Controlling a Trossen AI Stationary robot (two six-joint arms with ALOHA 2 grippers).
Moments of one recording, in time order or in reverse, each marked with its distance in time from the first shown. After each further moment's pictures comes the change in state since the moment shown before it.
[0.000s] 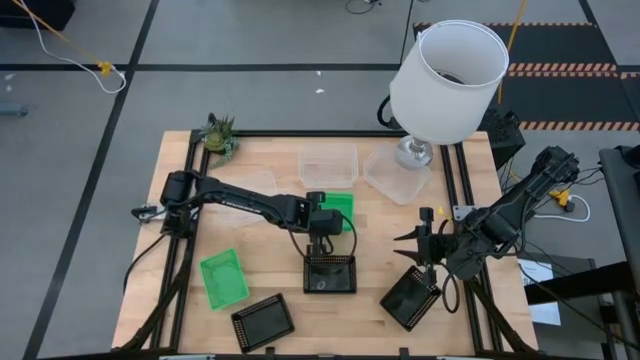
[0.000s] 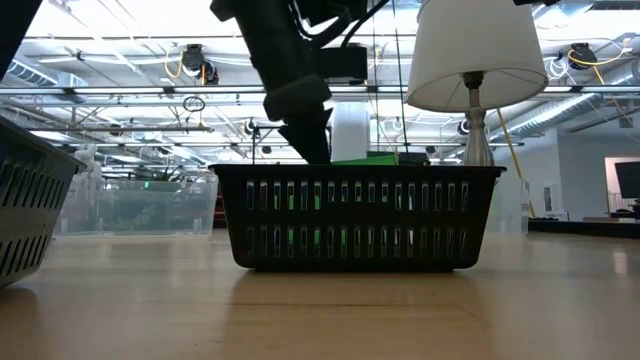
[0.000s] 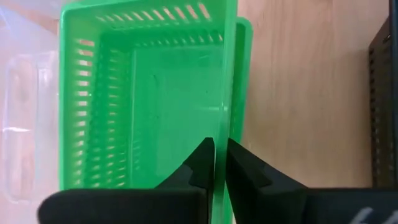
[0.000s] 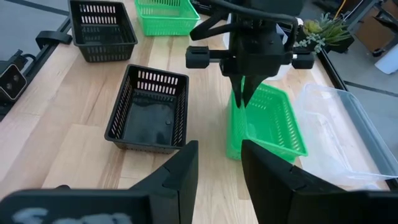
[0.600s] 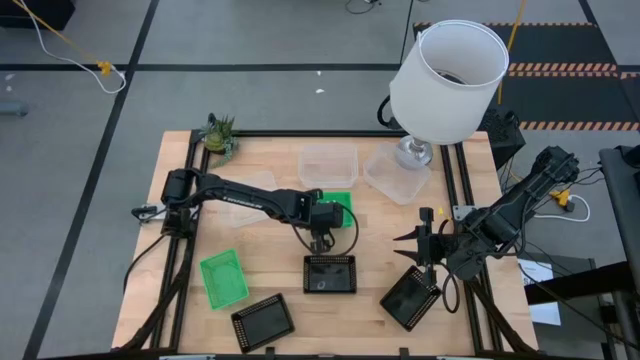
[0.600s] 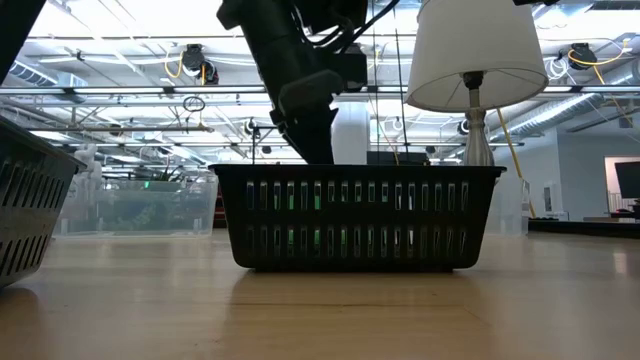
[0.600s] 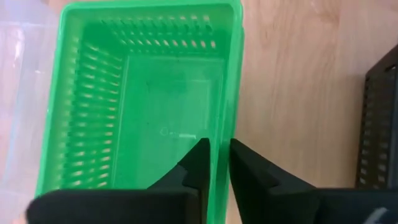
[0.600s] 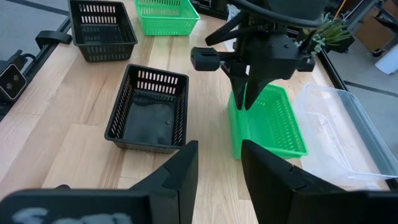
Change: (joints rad) left arm 0.034 0.000 0.000 0.006 0.072 -0.120; right arm 0.000 0.000 0.000 0.000 0.000 0.000
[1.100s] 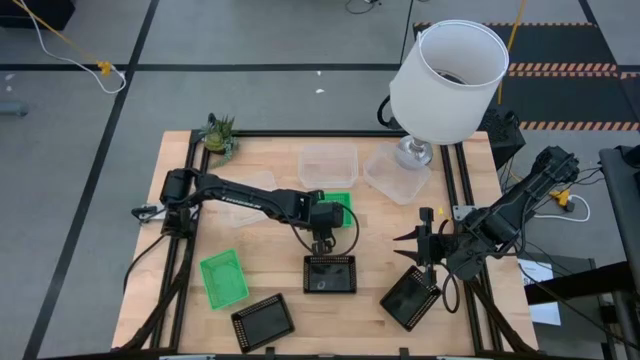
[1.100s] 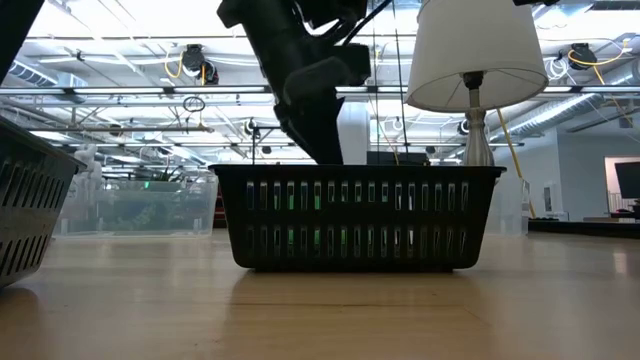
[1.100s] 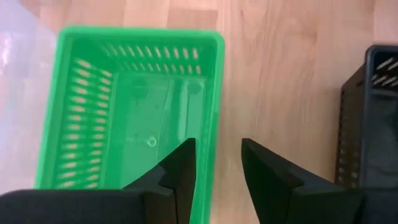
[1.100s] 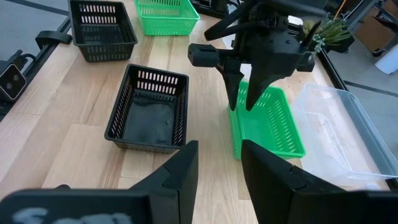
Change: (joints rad) left arm -0.004 -0.012 0.000 0.033 0.033 -0.010; right arm 0.000 0.000 0.000 0.000 0.000 0.000
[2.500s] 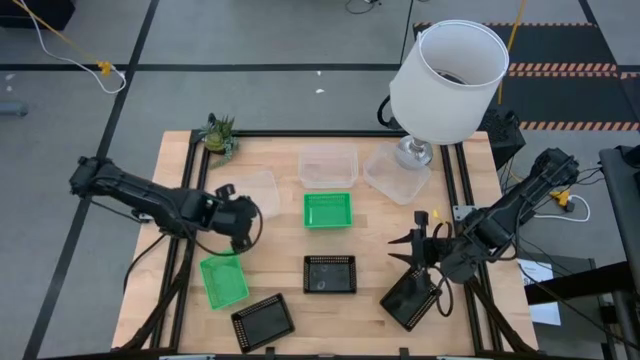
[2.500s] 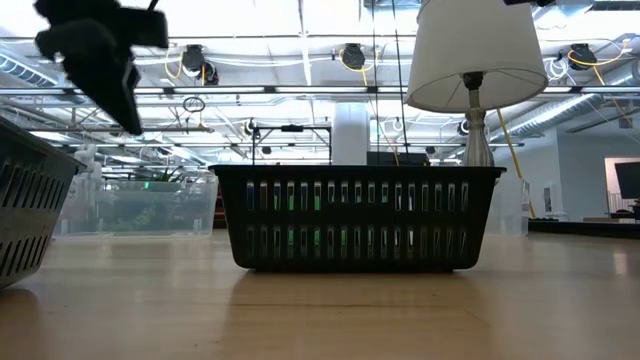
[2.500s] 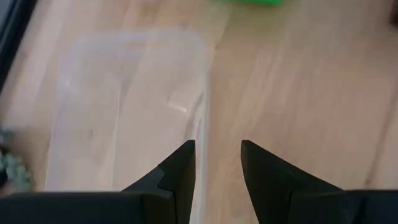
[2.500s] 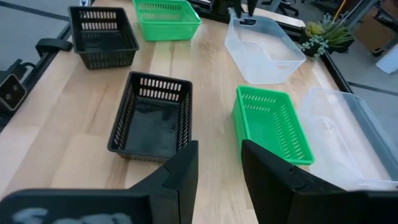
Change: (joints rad) left arm -0.212 -0.828 -0.650 -0.354 -0.247 -0.395; right arm -0.016 0.053 0.000 0.076 -0.003 -0.003
